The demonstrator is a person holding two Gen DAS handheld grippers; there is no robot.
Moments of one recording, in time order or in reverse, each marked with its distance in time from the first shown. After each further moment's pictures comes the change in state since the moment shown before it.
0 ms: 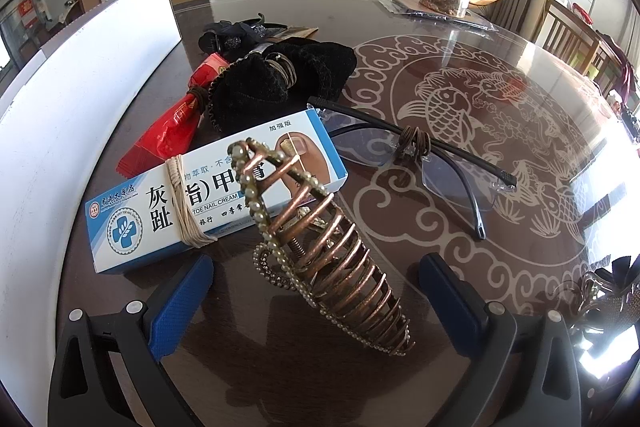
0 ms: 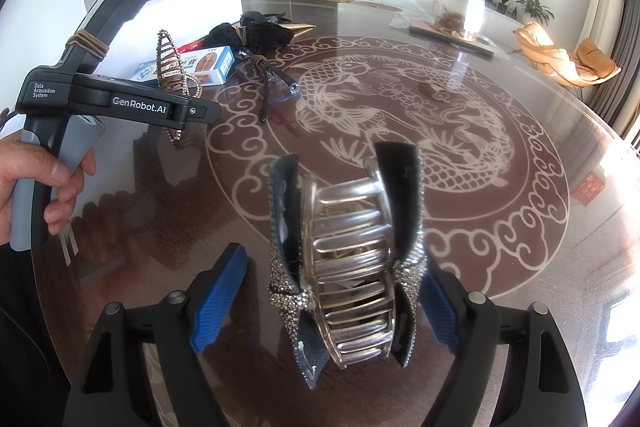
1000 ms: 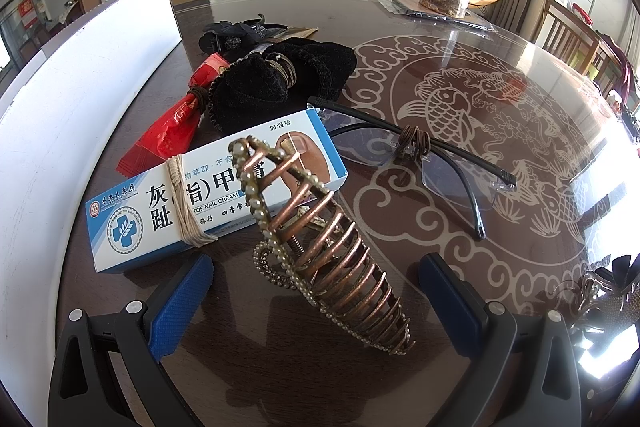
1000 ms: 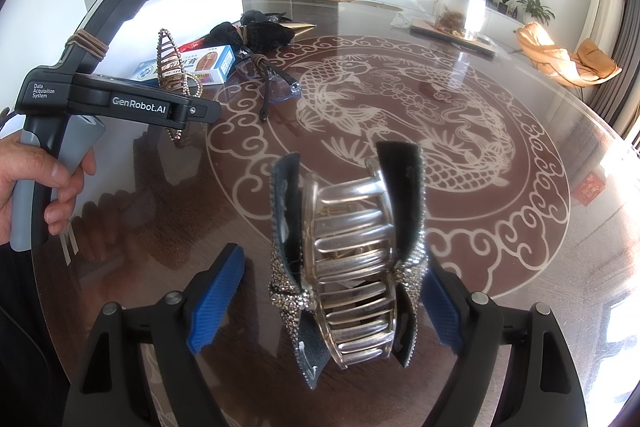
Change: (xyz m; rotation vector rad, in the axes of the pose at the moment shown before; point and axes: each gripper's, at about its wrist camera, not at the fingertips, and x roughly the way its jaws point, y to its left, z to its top) left arm 0.001 0.000 0.000 -0.001 -0.002 0.000; right arm 0.001 0.001 0.000 -0.001 0.002 0.001
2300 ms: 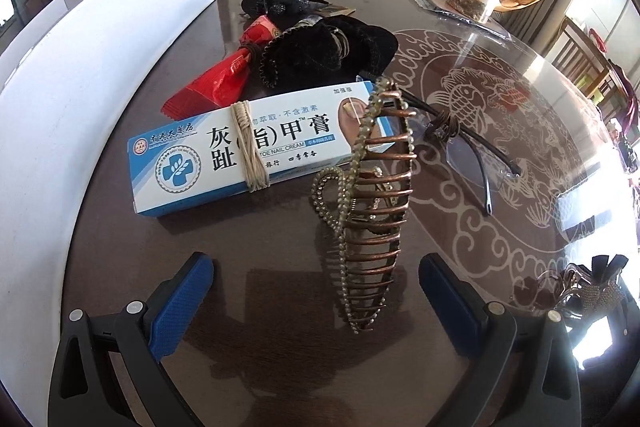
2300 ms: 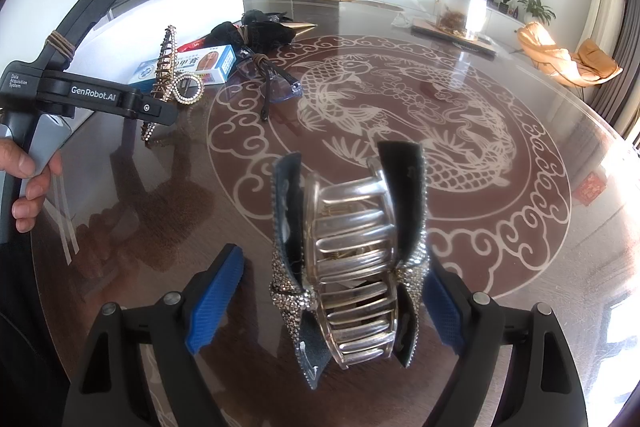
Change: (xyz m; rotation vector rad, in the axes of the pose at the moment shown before) left arm -0.010 0.028 -0.009 -0.110 0.086 -0.066; right arm 0.001 0.000 0.000 -0.002 0.001 0.002
